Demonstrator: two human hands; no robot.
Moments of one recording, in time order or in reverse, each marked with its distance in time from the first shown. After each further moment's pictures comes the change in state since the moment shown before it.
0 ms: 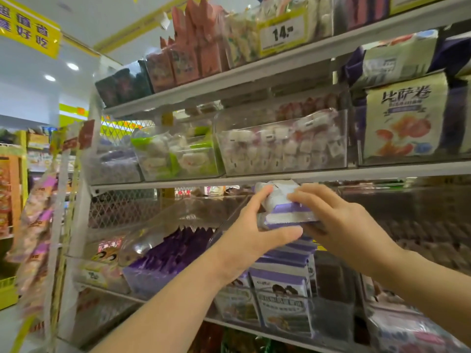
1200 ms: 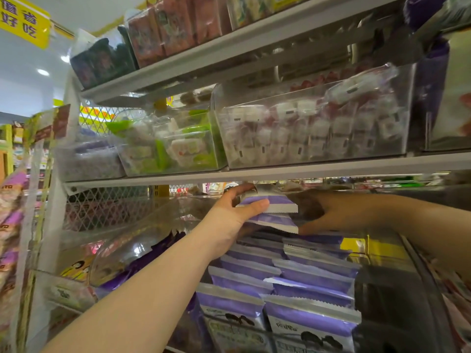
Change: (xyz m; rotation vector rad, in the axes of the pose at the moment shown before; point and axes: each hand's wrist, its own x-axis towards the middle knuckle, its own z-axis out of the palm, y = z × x) left_hand 0.091 -0.069 -0.076 -0.276 0.265 -0.176; right_hand 0.055 0.080 0.086 0.784 -0.742 0.432
